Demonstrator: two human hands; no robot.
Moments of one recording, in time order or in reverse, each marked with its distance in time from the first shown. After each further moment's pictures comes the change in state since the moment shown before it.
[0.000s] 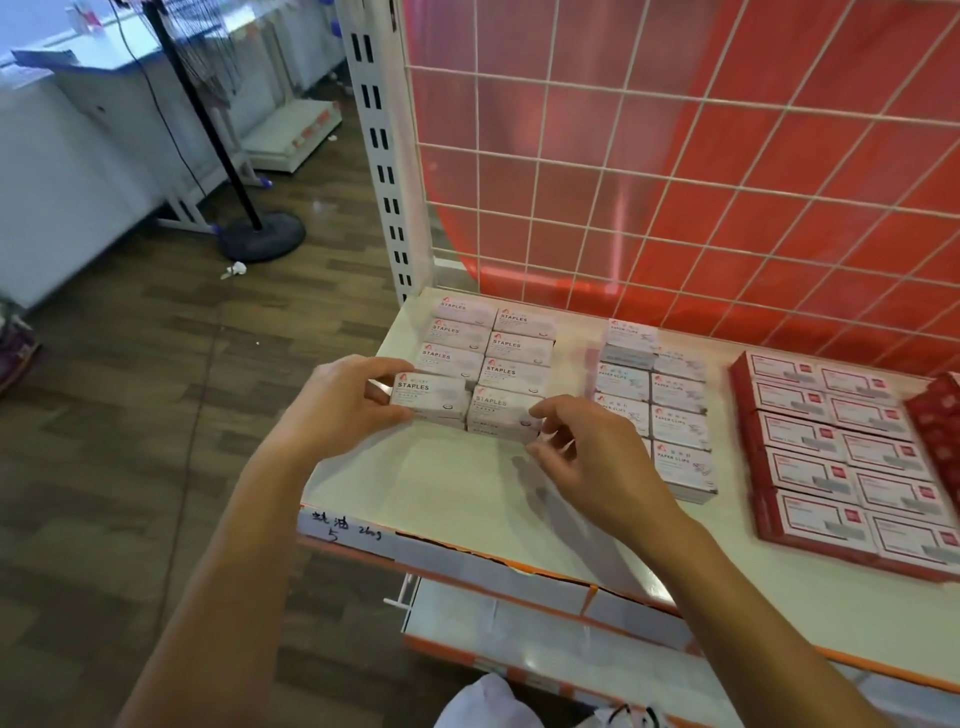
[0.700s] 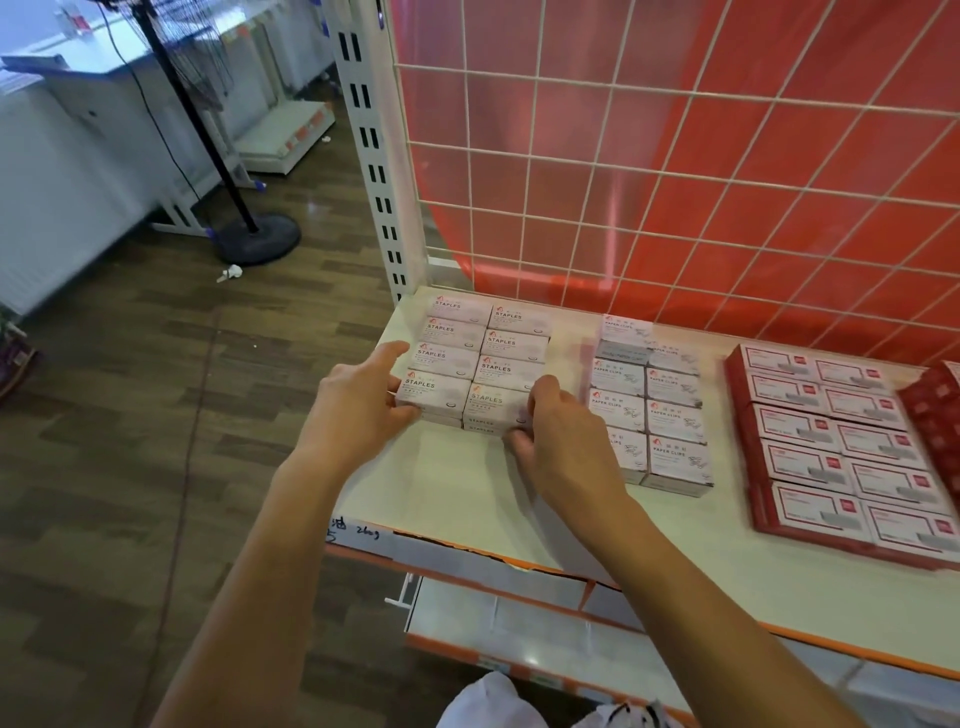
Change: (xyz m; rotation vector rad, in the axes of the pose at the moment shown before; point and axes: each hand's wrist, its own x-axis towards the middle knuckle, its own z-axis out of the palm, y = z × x) left_hand -0.006 0.021 0.017 0.103 0.117 -0.080; right_hand 0.017 -0.014 0.024 -0.177 0.035 0.143
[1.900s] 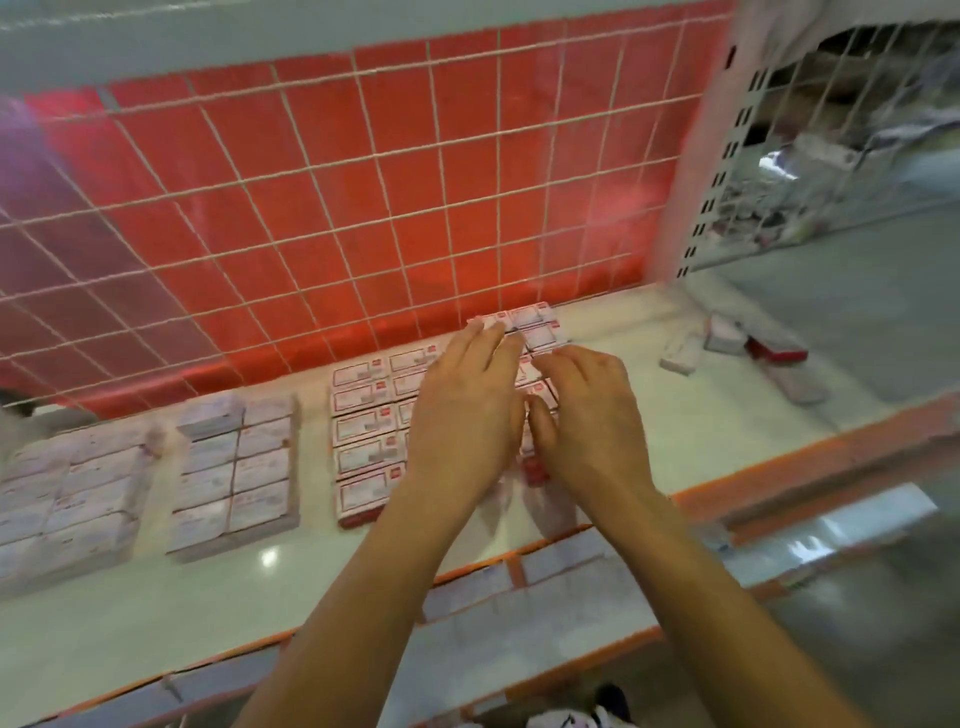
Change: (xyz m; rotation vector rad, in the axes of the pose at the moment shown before) left_hand -0.094 0.392 0.189 0.154 0.125 0.925; right_hand -0.160 0.267 -0.194 -0.154 0.653 0.259
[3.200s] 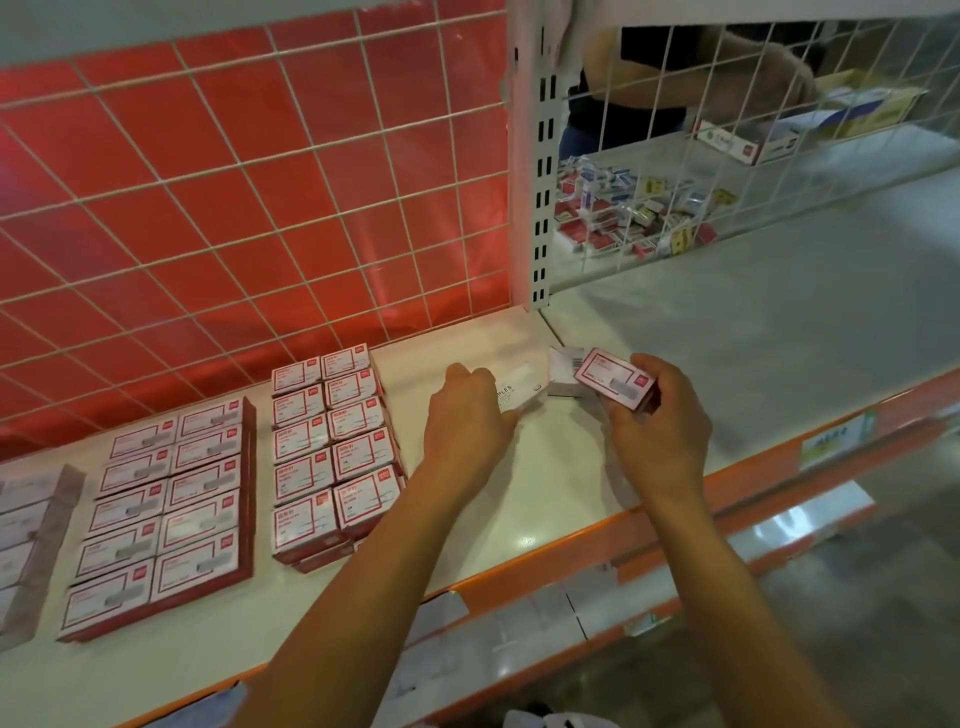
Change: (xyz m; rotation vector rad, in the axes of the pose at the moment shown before) left_hand 0.128 0.153 0.143 -0.139 -0.379 -0.443; right_hand 0.031 0.261 -0.063 0.404 0.145 0.621
